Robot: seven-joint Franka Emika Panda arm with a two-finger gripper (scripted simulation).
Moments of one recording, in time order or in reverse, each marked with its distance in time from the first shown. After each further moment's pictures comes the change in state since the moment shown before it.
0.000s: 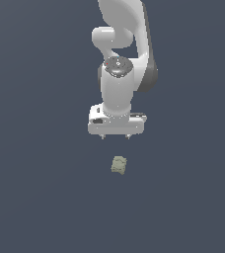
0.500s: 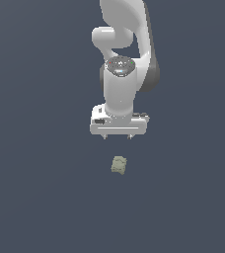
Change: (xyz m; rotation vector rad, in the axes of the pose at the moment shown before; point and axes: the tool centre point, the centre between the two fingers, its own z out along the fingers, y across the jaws) arm 0.004 -0.009 -0.002 0.011 0.010 0.007
